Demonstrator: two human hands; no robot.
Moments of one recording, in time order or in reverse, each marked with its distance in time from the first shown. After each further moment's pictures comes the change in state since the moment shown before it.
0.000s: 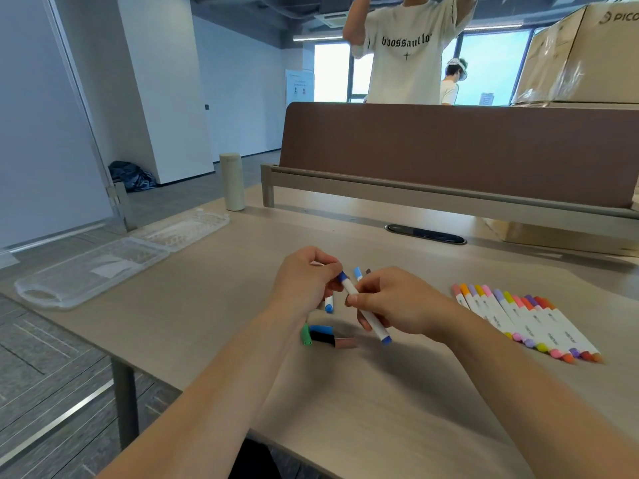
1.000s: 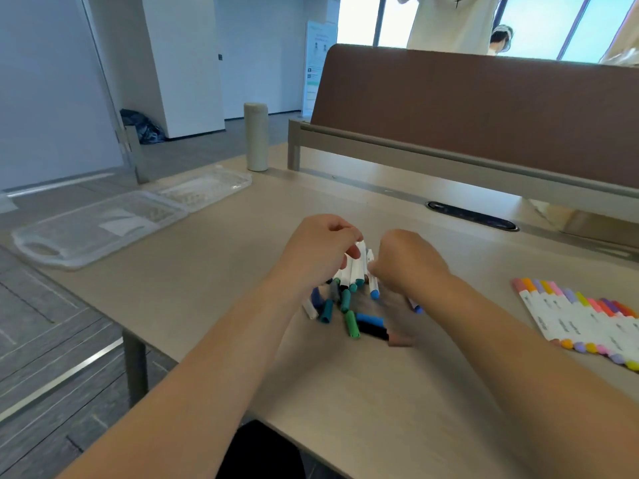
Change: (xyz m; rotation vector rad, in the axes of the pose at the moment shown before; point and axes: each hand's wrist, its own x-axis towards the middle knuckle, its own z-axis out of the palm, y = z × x) left_hand 0.038 -0.023 -0.048 0.019 -0.130 0.038; right_hand 0.107 -0.008 0.048 -0.497 0.277 0.218
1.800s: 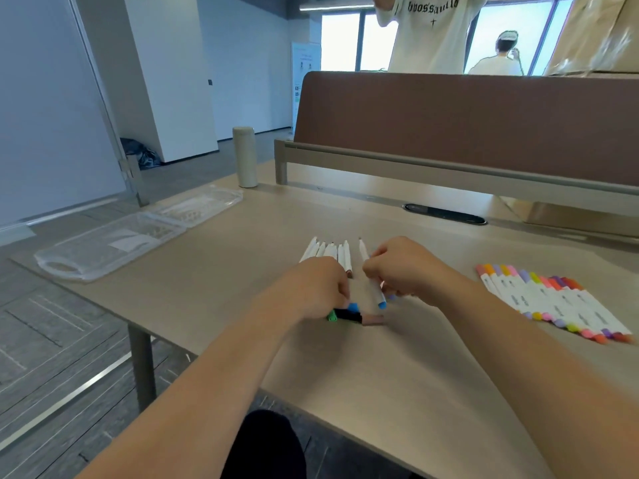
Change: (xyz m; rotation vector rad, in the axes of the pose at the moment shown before) left_hand -0.039 0.002 0.018 0.901 -0.330 0.108; right_hand -0.057 0.025 -0.039 0.517 -0.208 0.059
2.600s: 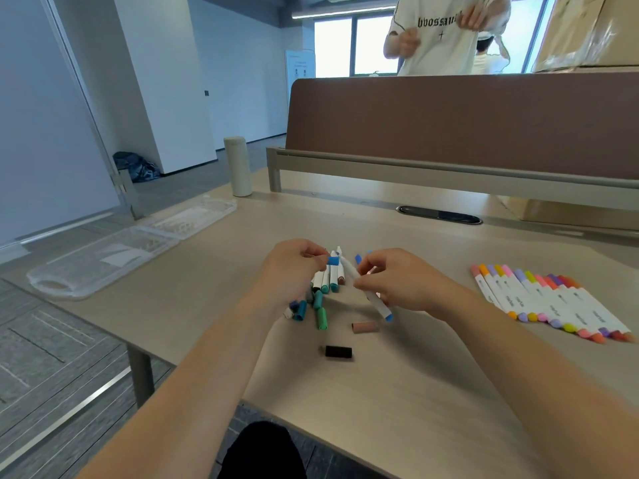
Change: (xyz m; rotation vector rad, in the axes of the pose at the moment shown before) left_hand 0.013 -0.009 -0.006 -0.765 0.334 -0.177; right_hand -0.009 0.021 -0.008 -0.039 -0.037 -0.227
